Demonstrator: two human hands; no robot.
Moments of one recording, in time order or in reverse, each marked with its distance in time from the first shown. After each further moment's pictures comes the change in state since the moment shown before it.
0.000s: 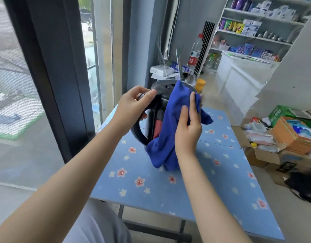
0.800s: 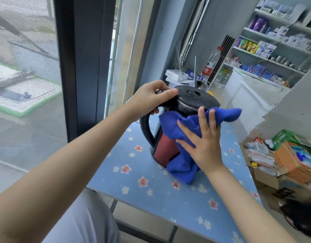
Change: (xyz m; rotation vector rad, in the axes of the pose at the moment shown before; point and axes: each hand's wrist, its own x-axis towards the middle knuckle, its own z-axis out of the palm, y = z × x) left_hand 0.019 -0.006 -0.015 0.028 -0.121 0.068; right_hand 0.023 0.047 -0.047 -0.765 -0.449 -1.085
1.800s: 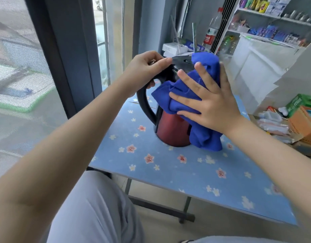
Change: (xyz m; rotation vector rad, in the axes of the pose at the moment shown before) left_hand 0.001 0.004 0.002 0.074 0.002 0.019; right_hand 0.039 0.014 -0.036 -0.141 -0.043 -0.298
